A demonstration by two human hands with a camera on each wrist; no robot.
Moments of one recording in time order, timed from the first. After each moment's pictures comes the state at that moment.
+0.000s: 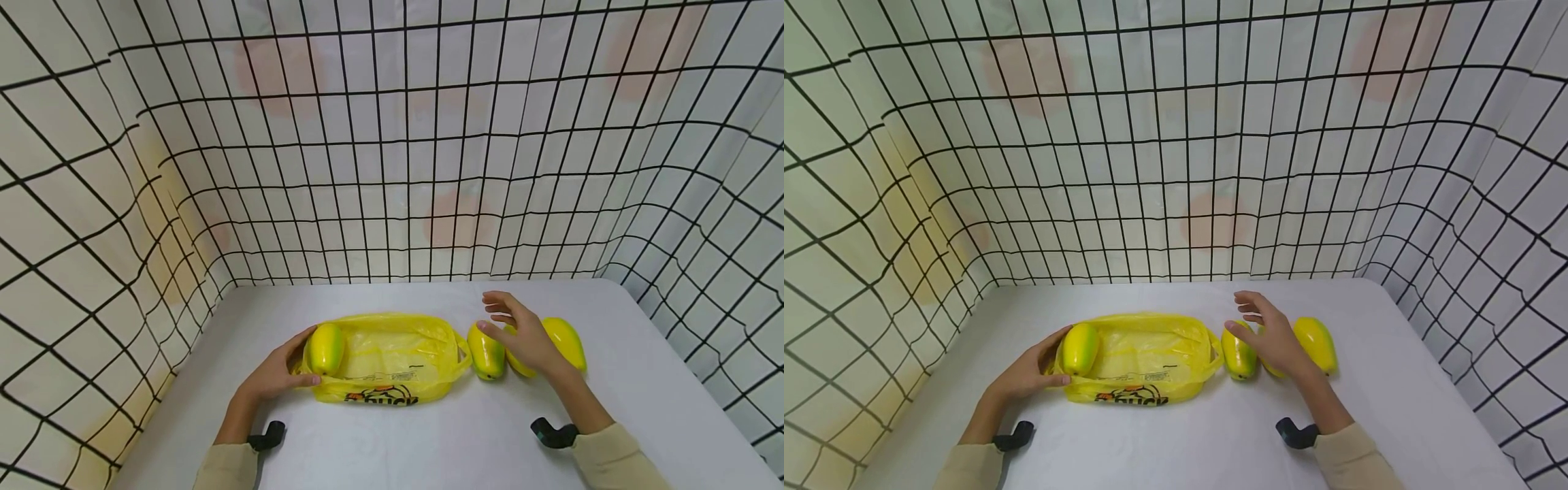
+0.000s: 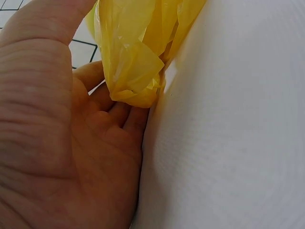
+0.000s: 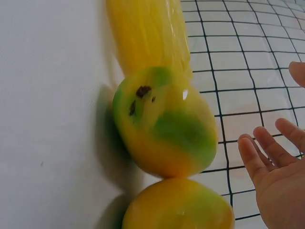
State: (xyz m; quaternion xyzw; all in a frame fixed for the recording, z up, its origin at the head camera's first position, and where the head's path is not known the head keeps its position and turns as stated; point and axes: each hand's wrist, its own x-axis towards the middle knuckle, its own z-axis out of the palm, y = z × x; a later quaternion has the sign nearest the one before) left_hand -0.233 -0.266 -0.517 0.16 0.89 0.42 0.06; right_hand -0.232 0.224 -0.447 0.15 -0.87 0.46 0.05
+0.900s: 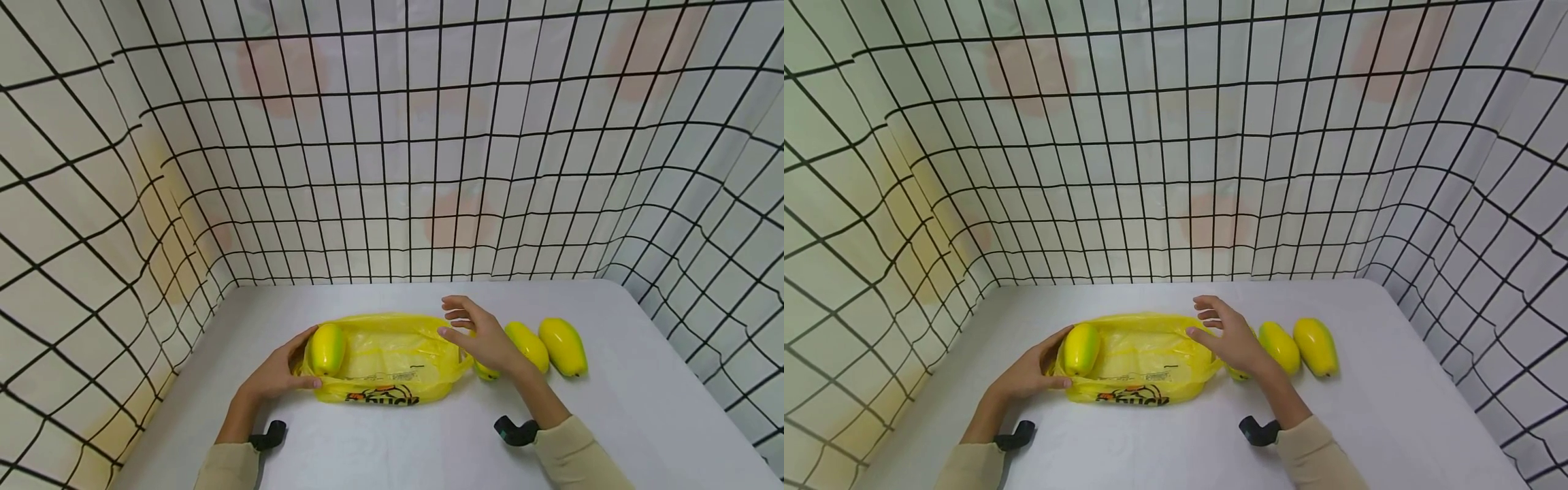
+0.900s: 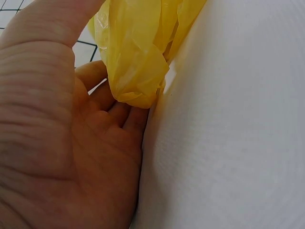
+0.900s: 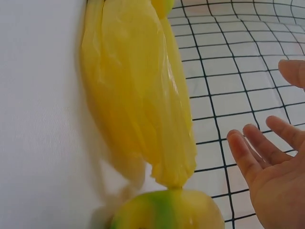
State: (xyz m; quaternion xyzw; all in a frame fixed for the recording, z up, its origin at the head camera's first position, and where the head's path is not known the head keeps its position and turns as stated) left_hand -0.235 -0.267 -0.519 0.16 0.89 0.43 0.07; right_hand -0.234 0.164 -0.446 0.19 -0.84 0.50 -0.01
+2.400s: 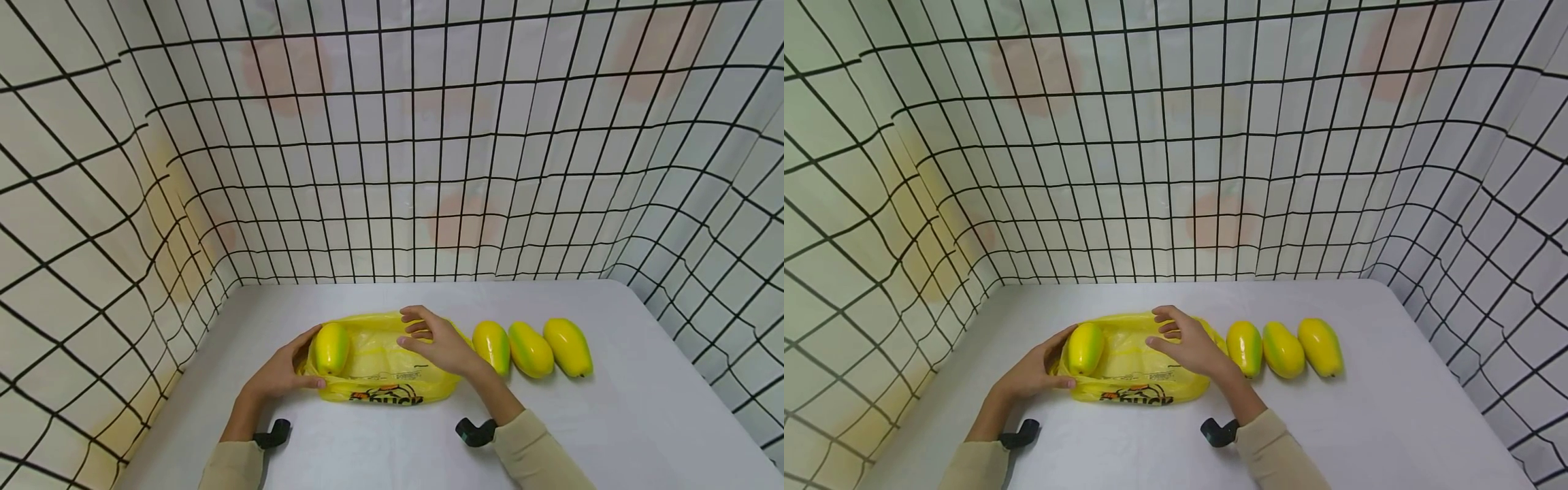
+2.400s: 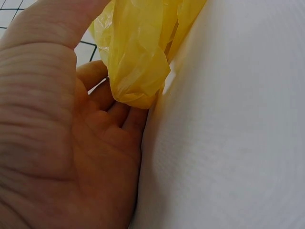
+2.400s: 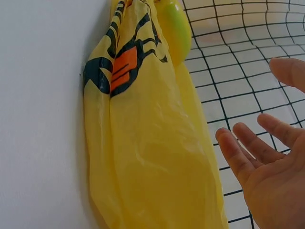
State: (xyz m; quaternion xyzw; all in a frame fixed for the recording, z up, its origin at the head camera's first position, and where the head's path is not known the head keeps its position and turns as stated) left_hand -0.234 -0.269 -0.515 0.19 0.89 0.42 0.06; right_hand -0.237 0.093 -0.455 0.22 -0.82 0.52 -0.09
